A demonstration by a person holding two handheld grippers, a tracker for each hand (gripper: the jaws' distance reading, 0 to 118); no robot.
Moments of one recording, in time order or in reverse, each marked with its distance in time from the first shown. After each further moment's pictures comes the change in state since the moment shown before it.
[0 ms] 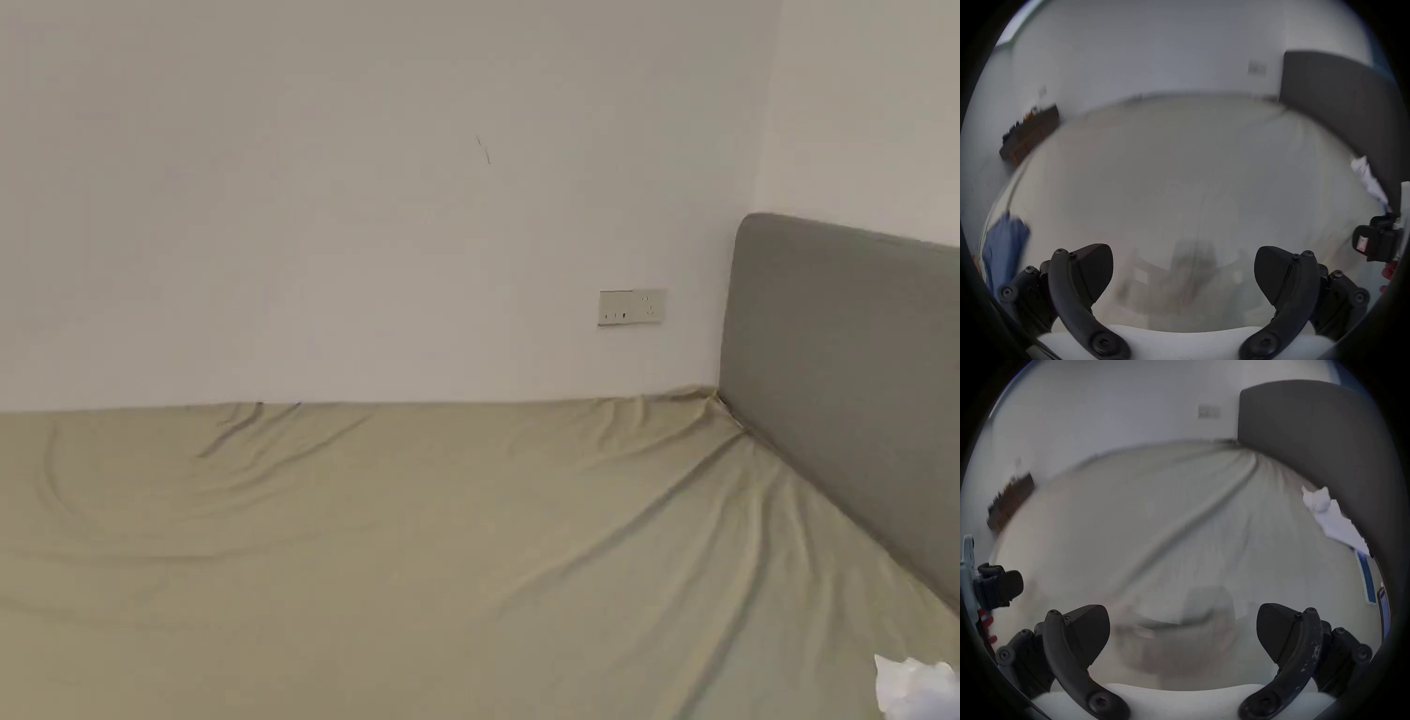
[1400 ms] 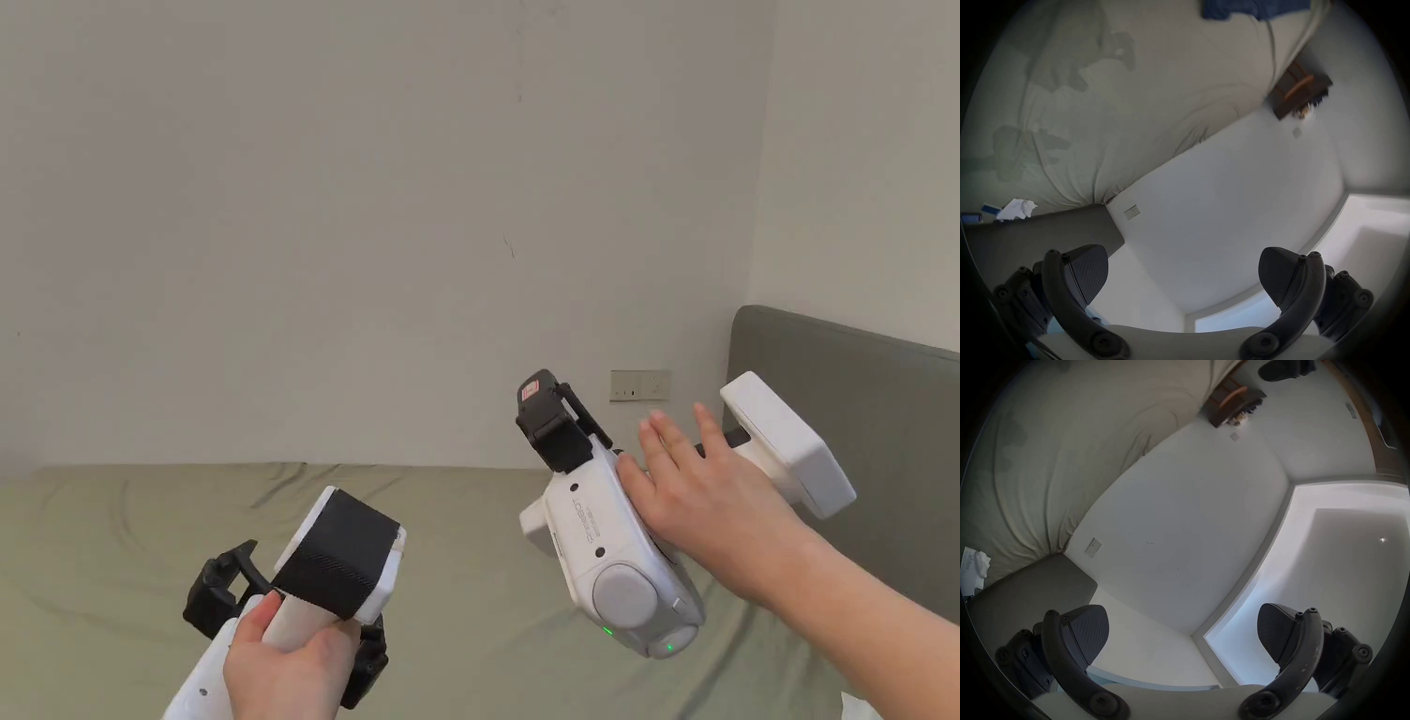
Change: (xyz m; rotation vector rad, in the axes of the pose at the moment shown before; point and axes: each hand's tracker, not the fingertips) left arm -0.090 0.065 0.184 0.218 -0.696 2.614; right arm -0.113 0.154 0.209 0.818 -1.127 2.173
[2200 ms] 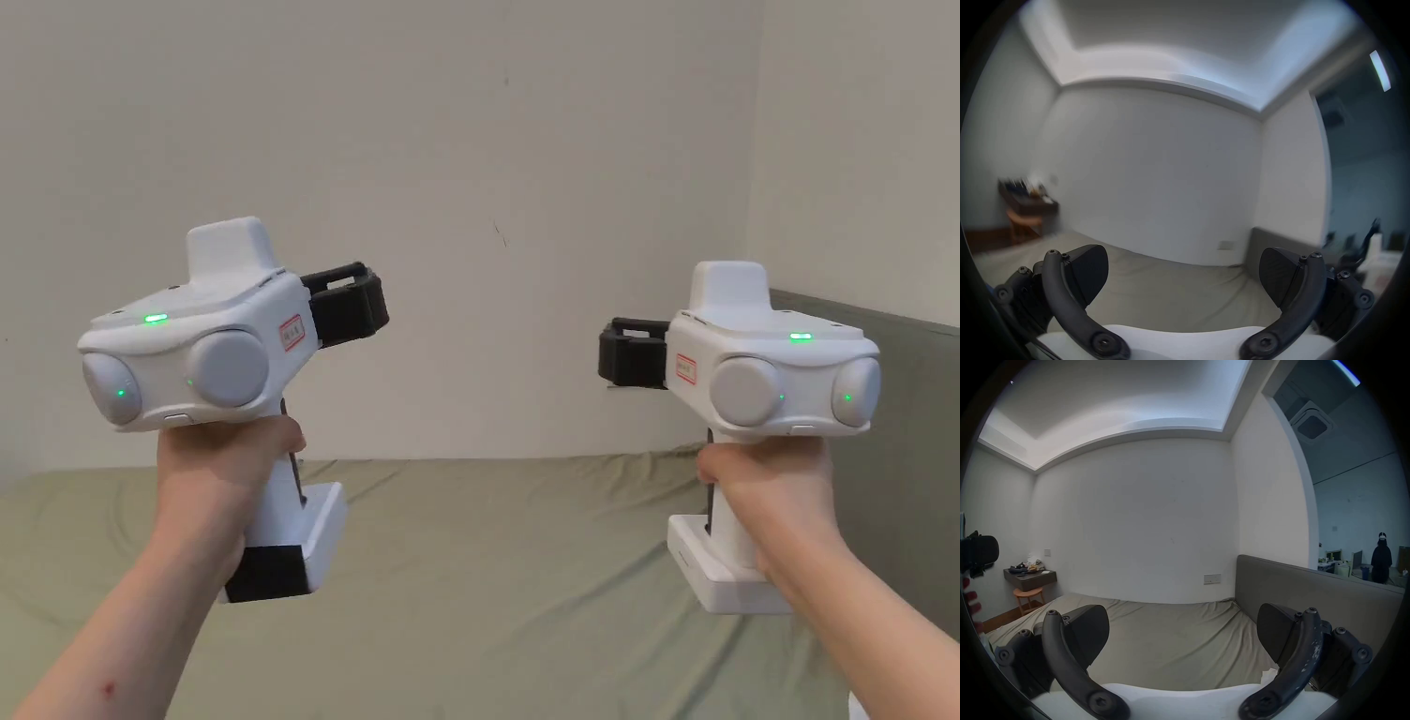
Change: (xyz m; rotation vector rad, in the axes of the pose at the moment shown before) left arm 0.081 -0.249 0.016 0.056 -0.253 -2.548; right arm 0.026 -0.159 -0.021 -0.395 0.344 -2.257
